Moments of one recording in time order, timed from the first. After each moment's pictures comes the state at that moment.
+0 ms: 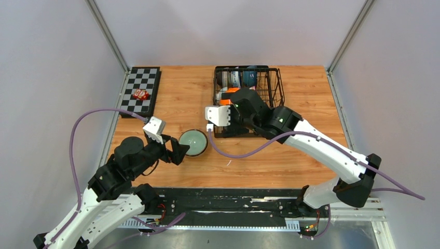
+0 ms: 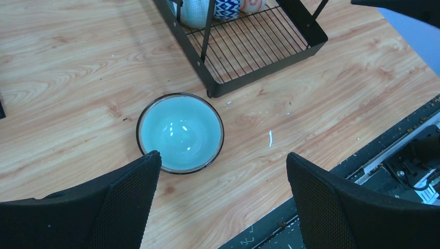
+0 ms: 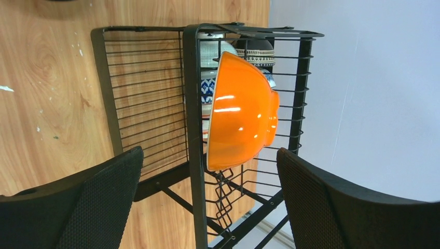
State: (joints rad) left arm -0.74 0.44 0.78 -0.64 -0.13 -0.26; right arm 0.99 1.40 1.55 -0.80 0.26 -0.94
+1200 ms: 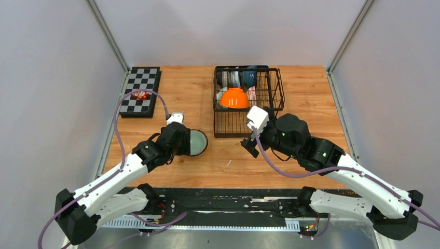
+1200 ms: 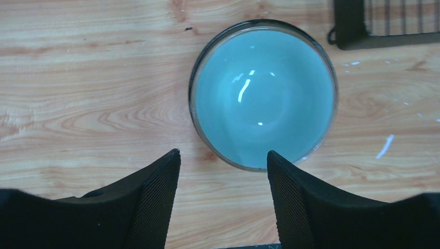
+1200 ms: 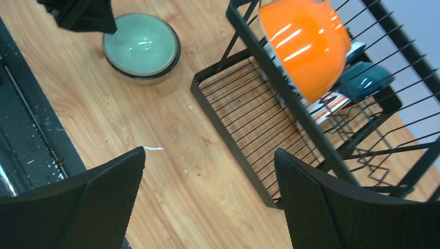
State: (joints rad) left arm -0.72 0.90 0.72 -0.64 -0.41 -0.50; right arm 1.00 0.90 1.10 -0.56 0.12 -0.27
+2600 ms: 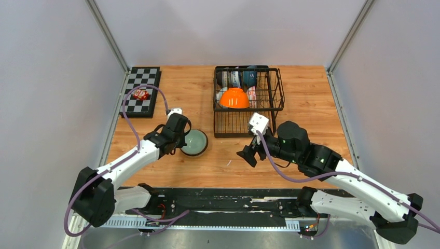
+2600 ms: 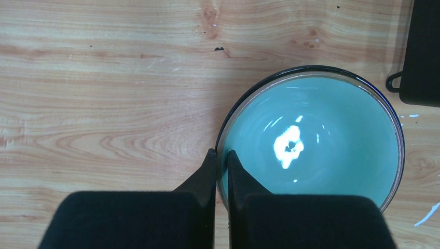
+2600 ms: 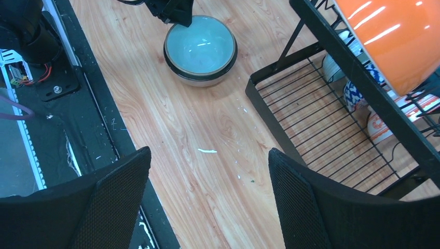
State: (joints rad) left arm -0.52 1.17 0.69 -0.44 -0.37 -0.48; right arm 1.00 0.81 0.94 -0.47 -0.05 -0.11
